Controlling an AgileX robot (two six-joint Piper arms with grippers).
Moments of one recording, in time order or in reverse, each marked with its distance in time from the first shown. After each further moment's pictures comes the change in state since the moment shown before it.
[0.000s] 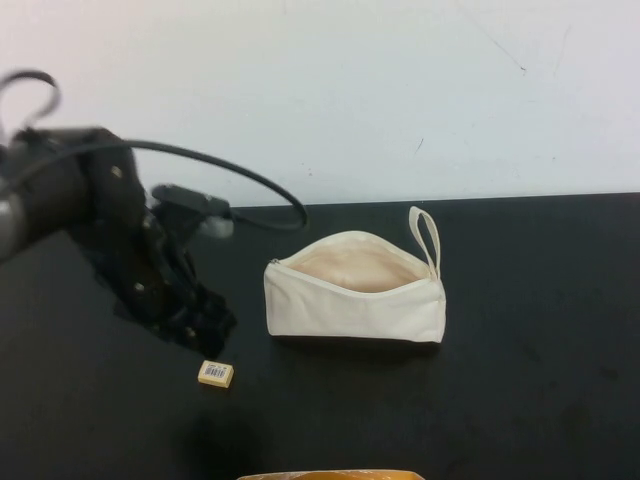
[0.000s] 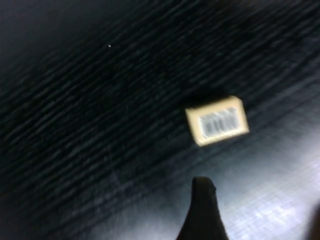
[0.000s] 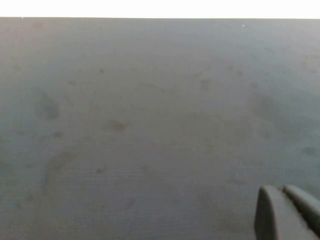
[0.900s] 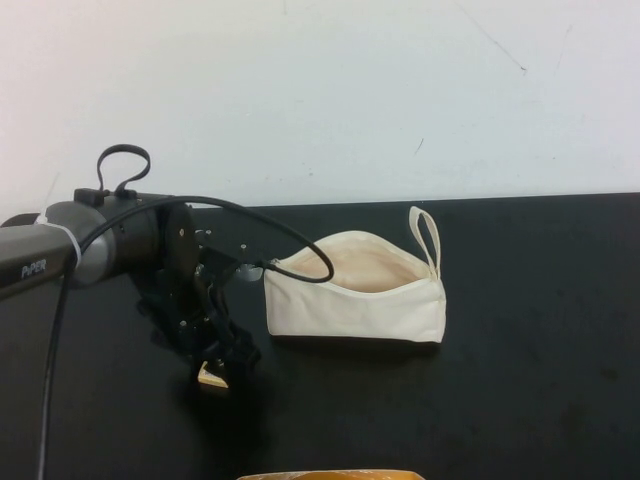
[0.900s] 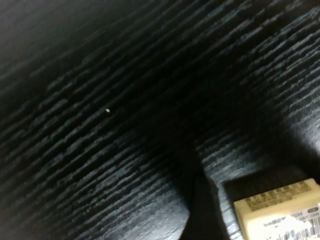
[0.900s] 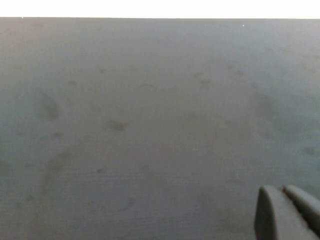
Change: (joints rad) right arm 0.000 0.000 0.000 0.000 0.000 0.000; left arm -0.034 0.228 -0.006 0.049 -0.185 0.000
